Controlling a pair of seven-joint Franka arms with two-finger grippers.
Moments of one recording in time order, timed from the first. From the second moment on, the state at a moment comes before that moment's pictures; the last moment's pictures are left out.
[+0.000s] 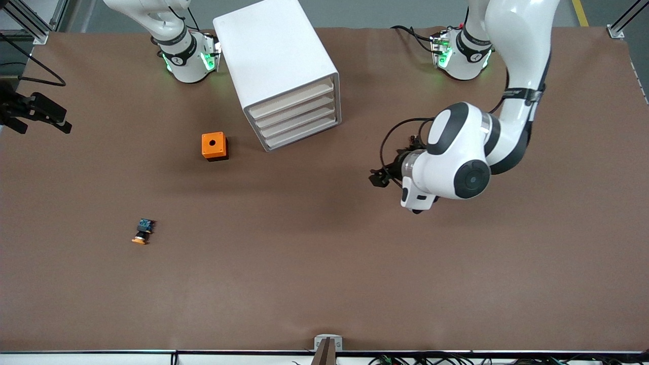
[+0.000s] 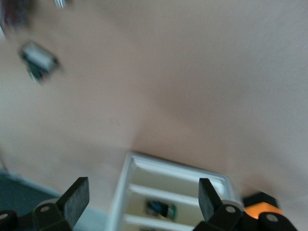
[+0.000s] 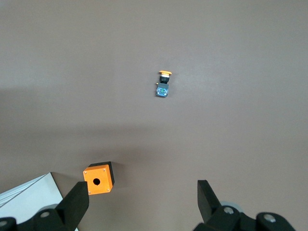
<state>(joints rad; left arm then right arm) -0.44 0.54 -0.04 -1.48 -0.53 1.66 -1.12 0.00 -0.11 -0.08 -1.70 0.01 1.62 -0.06</state>
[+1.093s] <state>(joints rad) -0.48 0.86 -0.09 -1.41 -0.96 1.38 -2.15 0.01 -0.11 -0.08 -1.70 0.01 1.62 -0.06</state>
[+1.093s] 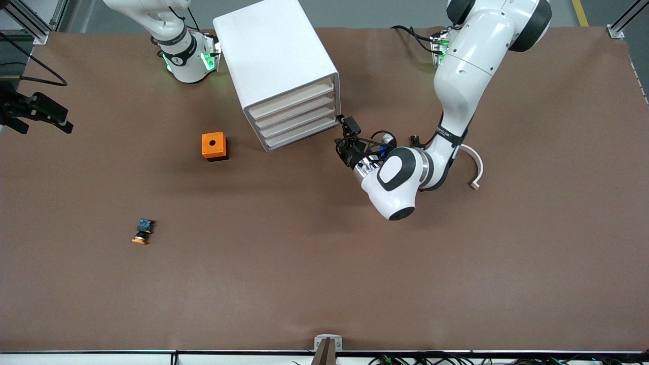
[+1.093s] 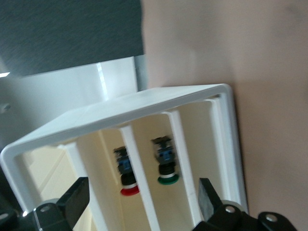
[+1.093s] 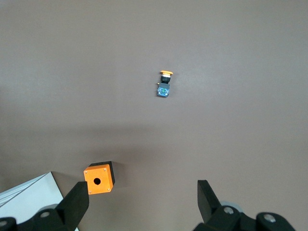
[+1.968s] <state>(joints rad) -0.49 0.93 -0.18 -1.42 -1.00 1.34 -2.21 0.01 -0.11 -0.08 -1.68 0.01 1.61 -0.06</state>
